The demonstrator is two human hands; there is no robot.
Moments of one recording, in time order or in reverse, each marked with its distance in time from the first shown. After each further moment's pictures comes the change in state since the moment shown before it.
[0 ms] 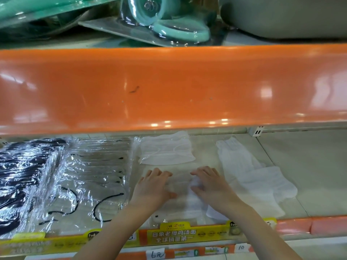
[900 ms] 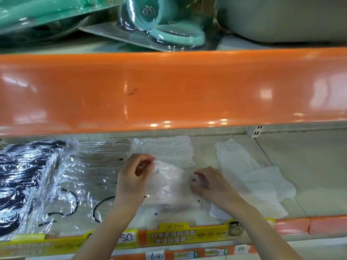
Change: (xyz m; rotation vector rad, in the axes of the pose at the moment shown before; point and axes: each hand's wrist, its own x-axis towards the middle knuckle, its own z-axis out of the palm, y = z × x) left_hand -0.031 -0.007 -0.036 -0.915 0.659 0.090; right_hand -0.005 0.003 -0.009 0.270 0.010 0.108
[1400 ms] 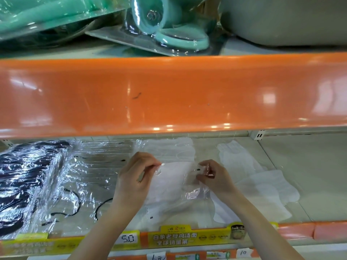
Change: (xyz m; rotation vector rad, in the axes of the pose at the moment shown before) left_hand 0.003 0.008 -0.010 0.133 -0.009 0.523; right_hand 0.018 -0.008 -0.002 0.464 0.219 0.079
